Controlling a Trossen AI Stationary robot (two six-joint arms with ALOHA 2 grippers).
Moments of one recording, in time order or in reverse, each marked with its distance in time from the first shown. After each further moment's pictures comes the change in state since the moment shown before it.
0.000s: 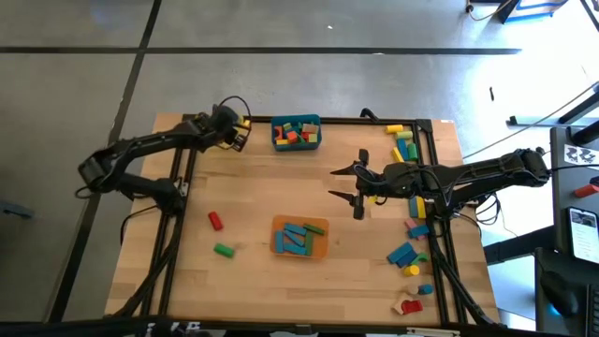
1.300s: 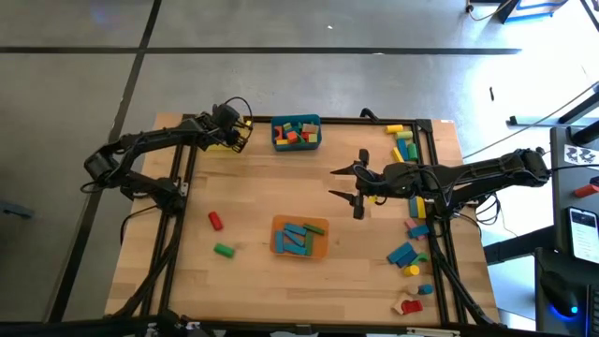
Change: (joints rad) left arm 0.045 0.069 0.001 0.023 0.055 0.074; right arm 0.000 0.000 0.000 -0.007 0.009 -0.003
